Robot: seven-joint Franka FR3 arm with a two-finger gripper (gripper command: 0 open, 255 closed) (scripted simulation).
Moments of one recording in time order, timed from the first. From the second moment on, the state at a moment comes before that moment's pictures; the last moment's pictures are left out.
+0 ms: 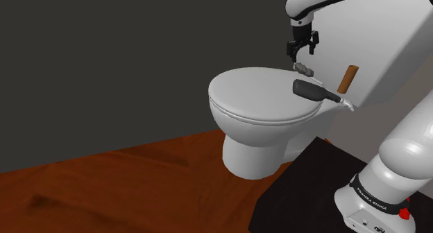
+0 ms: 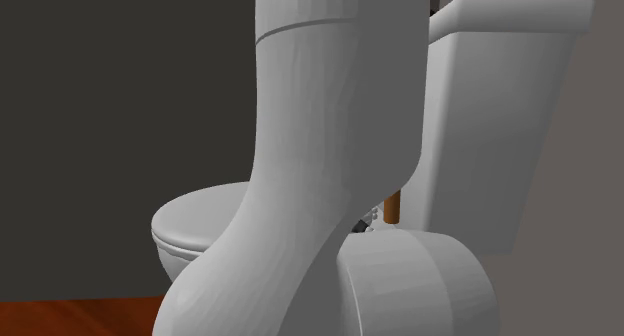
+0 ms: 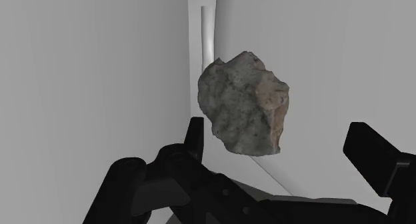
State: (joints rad) arm -0.26 0.02 -0.16 -1.87 -0.33 1.78 0.11
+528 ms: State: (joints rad) arm -0.26 0.05 -0.17 -1.93 -0.35 1.86 0.14
